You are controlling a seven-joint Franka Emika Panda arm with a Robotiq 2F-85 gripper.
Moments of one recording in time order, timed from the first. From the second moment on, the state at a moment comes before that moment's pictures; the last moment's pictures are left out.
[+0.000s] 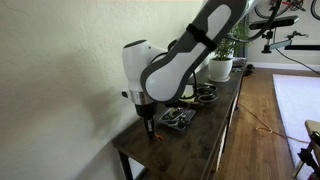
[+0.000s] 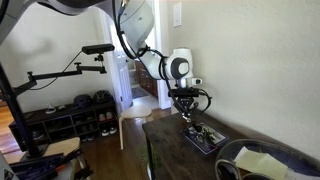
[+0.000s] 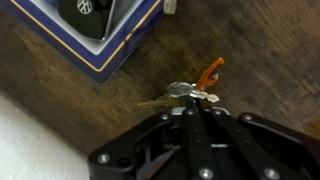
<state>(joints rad) 0.08 0.71 0.15 -1.70 -0.28 2.43 -0.39</state>
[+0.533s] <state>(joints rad) 0.08 0.70 0.15 -1.70 -0.27 2.43 -0.39</state>
